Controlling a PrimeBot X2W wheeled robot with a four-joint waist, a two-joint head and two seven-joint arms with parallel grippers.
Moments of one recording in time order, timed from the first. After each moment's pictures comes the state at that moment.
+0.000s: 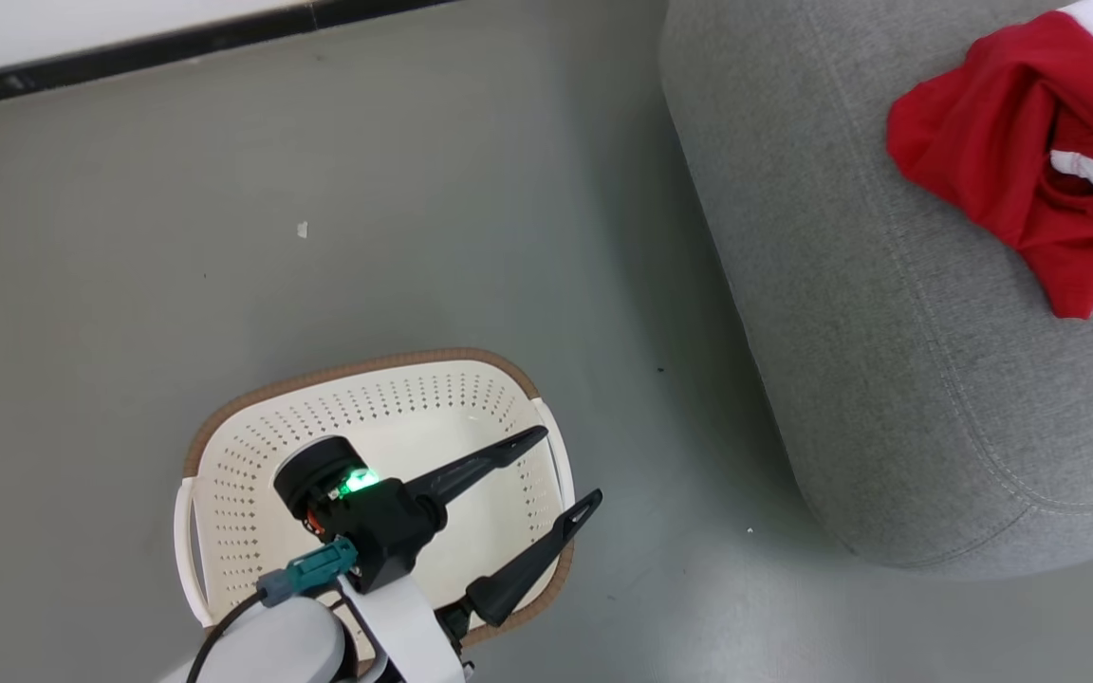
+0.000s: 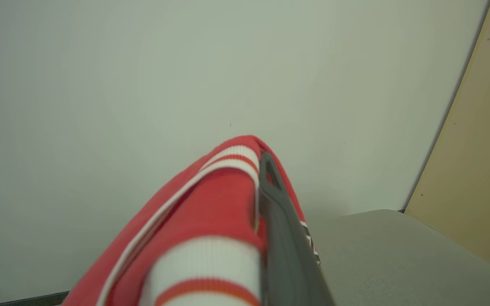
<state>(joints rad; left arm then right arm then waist) -0.49 0.39 -0.90 -0.02 -0.59 -0.13 -0.19 -0.87 -0.76 -0.08 0.48 0.49 0.13 -0.26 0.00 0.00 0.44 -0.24</state>
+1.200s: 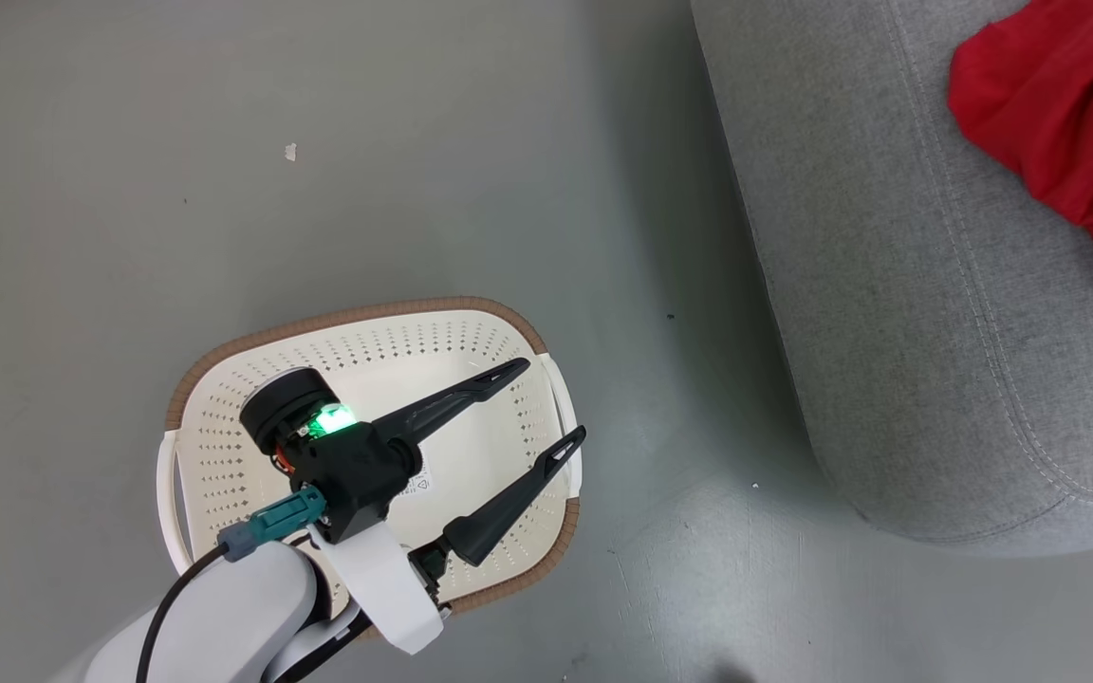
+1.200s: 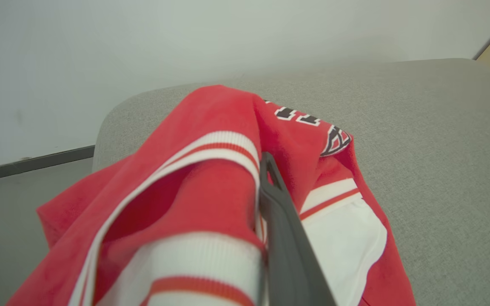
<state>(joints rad) -0.59 0.43 -0.89 -0.06 -0.59 -0.13 -0.19 -0.87 -0.60 0.15 0.73 0.55 0.13 -0.14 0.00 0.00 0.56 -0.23</state>
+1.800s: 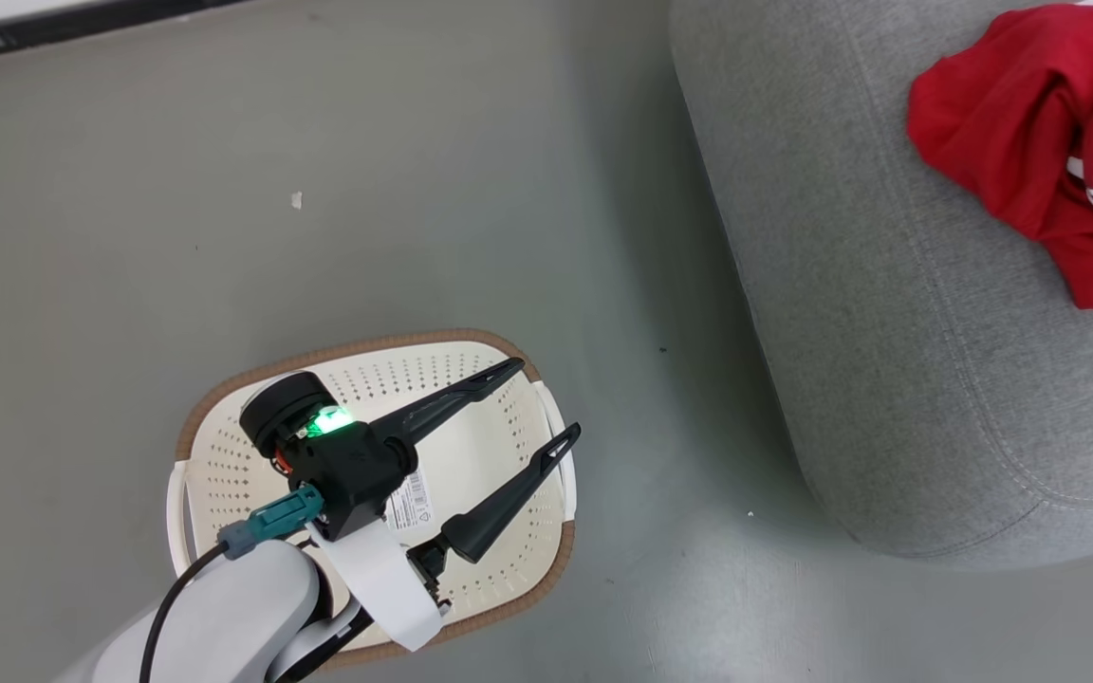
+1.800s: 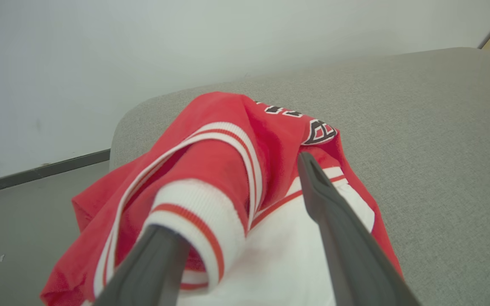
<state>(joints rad) -0.59 0.42 -0.89 -0.02 -0.59 -0.13 -0.22 -0.87 -0.61 0.23 0.76 0.64 0.13 -0.11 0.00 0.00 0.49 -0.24</state>
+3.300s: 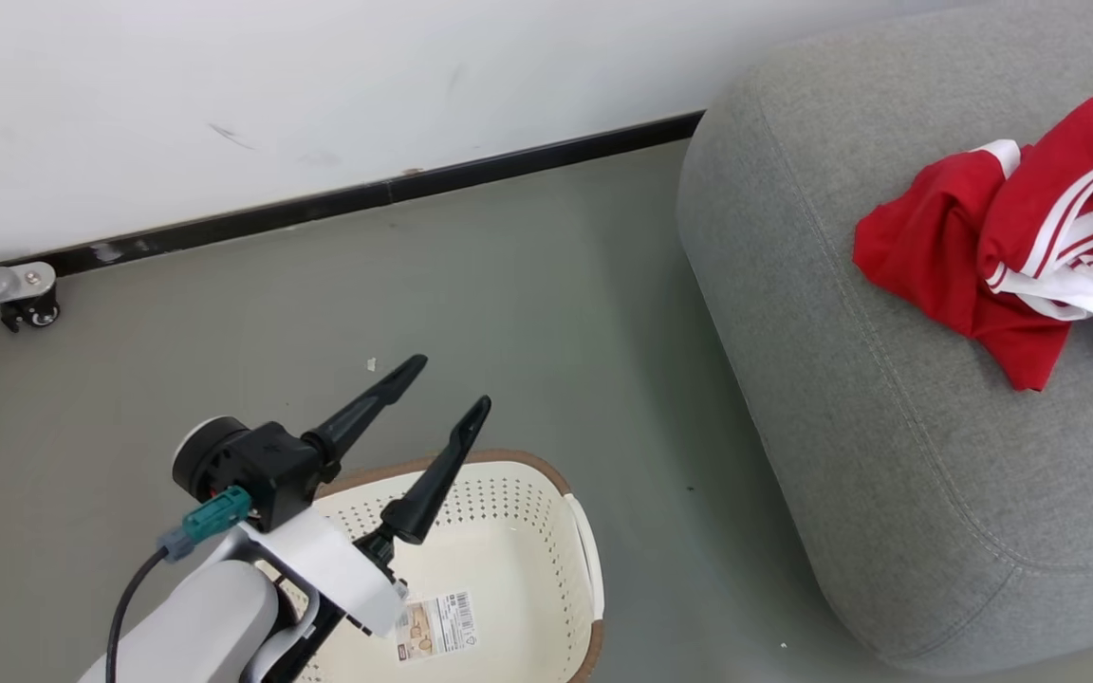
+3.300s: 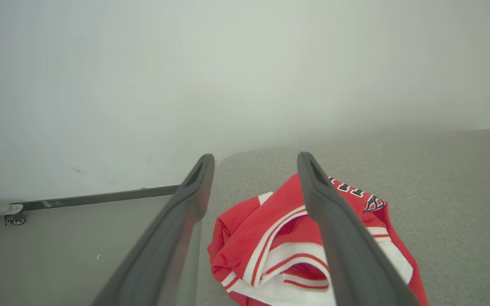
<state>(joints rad) -0.46 0.37 -0.74 0.08 -0.65 -0.05 -0.25 -0.70 -0.69 0.38 0.44 0.77 0.13 -0.09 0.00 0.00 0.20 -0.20</state>
